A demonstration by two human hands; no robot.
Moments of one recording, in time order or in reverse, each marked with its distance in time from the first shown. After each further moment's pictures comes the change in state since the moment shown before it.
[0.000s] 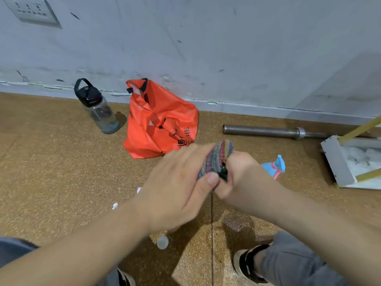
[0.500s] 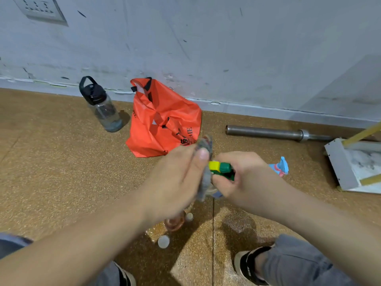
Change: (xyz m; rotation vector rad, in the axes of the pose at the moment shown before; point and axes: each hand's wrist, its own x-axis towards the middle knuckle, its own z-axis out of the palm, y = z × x) left_hand 0.002 0.000 -0.002 -0.318 0.042 -0.254; right_hand -0.008 -0.005 -0.007 -0.026 0.111 -0.130
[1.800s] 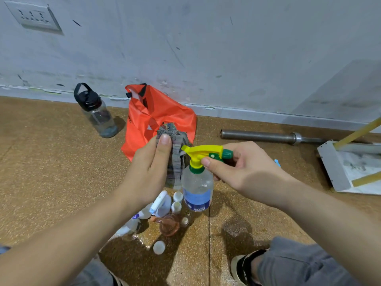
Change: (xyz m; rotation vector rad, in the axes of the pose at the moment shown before) left_hand 0.009 -0.026 -0.006 -0.290 0.263 -0.139; right_hand 0.006 0.006 -0.019 0.473 -0.048 0.146
